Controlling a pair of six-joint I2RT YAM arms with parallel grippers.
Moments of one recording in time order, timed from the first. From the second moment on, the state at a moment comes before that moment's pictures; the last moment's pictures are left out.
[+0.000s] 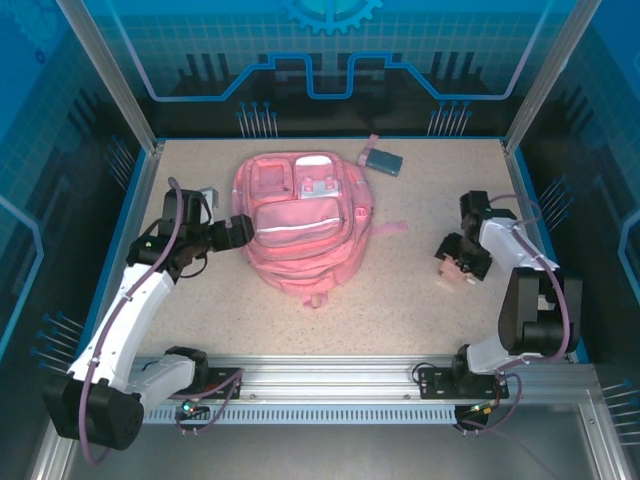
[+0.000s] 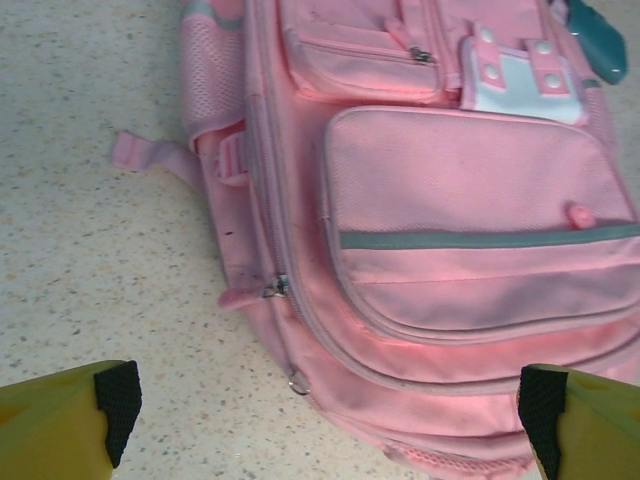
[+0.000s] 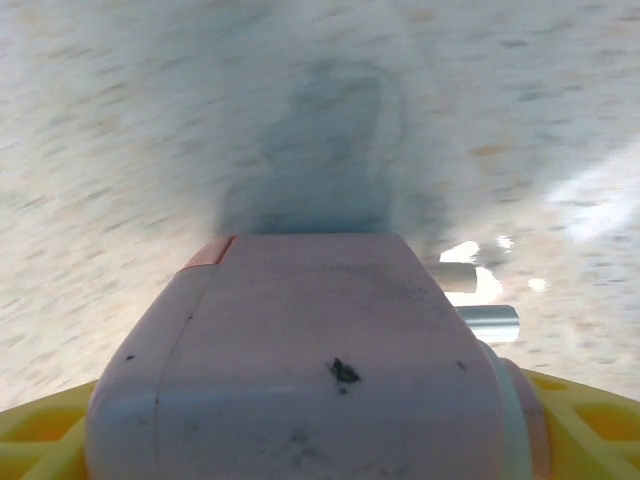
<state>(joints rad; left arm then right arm) -0.12 1.04 0.98 -0.75 0.13 -0.38 -0.04 1.51 0.99 -0.91 0.05 0.54</state>
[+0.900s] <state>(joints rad) -0.53 1.65 1.32 -0.85 0.05 0.18 0.19 1.46 1.11 -0.91 -0.08 0.57</state>
